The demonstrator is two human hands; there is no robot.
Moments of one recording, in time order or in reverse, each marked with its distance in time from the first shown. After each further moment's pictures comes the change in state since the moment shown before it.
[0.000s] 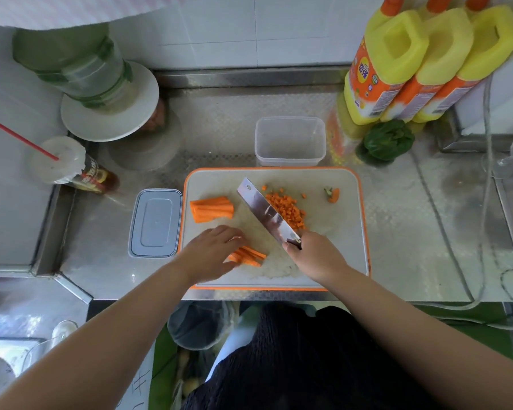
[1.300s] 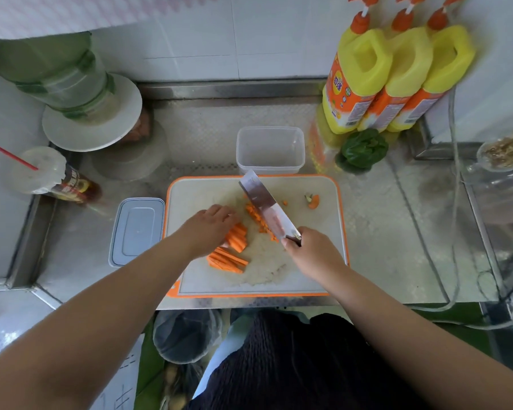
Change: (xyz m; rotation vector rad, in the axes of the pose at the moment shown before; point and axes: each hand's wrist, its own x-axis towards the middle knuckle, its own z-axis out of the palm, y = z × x) left_hand 0.061 -0.003 -0.029 0.203 -0.114 -0.056; right_hand -0.010 0.011 -0.030 0.038 0.105 0.078
